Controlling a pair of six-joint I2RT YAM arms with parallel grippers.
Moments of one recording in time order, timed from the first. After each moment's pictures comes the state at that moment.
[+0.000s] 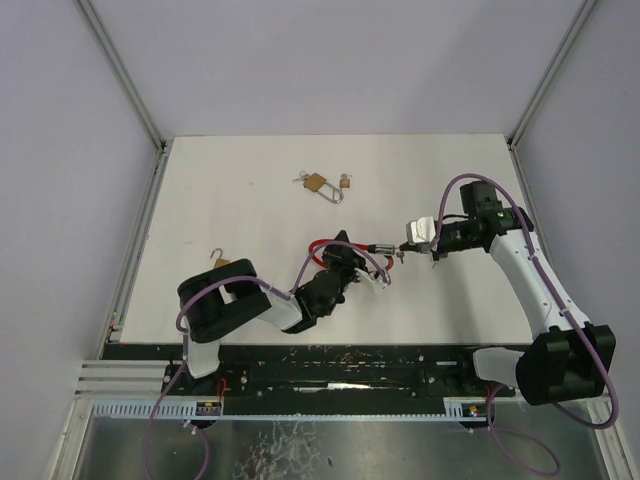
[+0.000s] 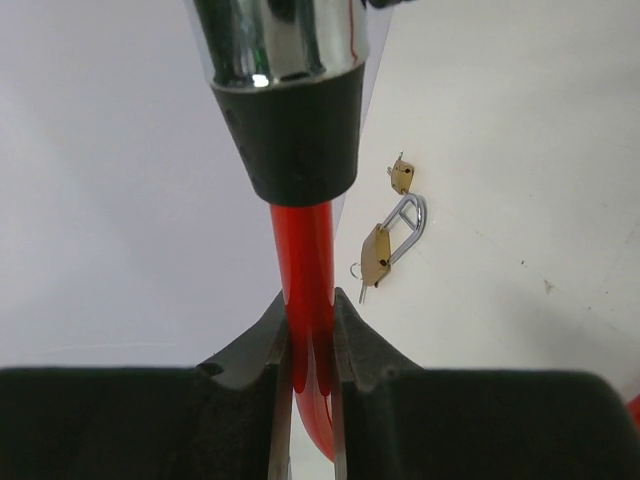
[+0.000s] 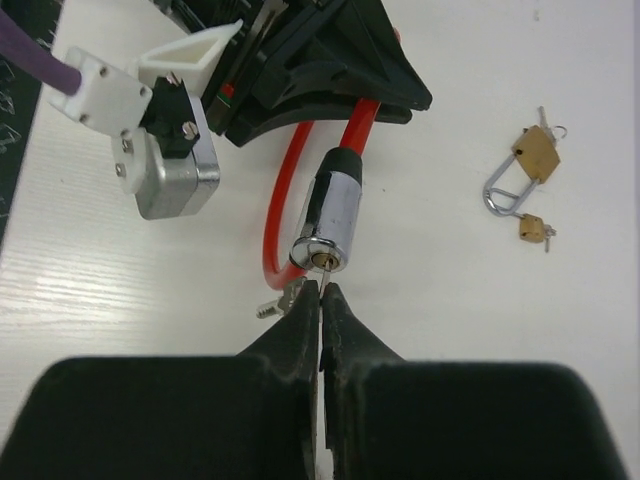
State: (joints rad) left arm -1.06 1.90 0.65 1.20 -0.62 1.24; right arm 0.13 1.26 1.08 -1.00 -1.01 -1.56
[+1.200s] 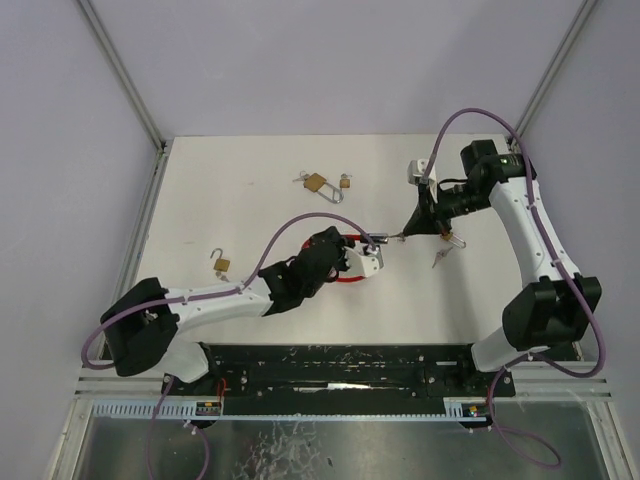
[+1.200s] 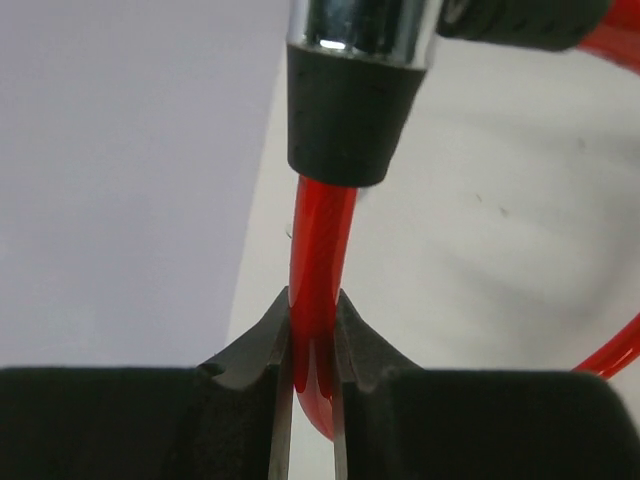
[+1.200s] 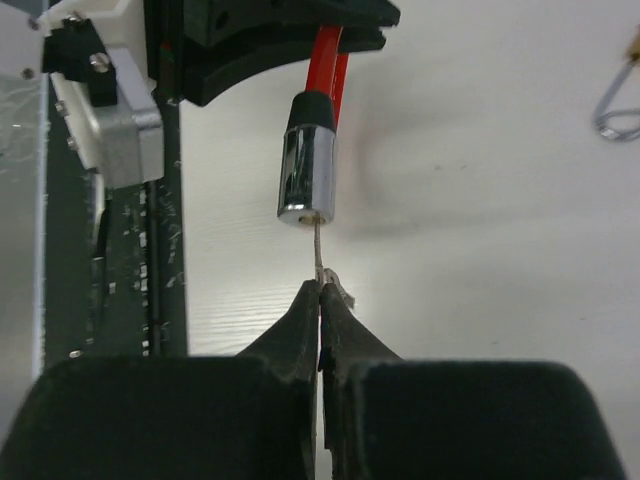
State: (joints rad) left arm -1.00 1.46 0.82 0.32 -0.45 0.93; right arm 0.10 1.52 1.54 -1.35 -1.02 -1.21
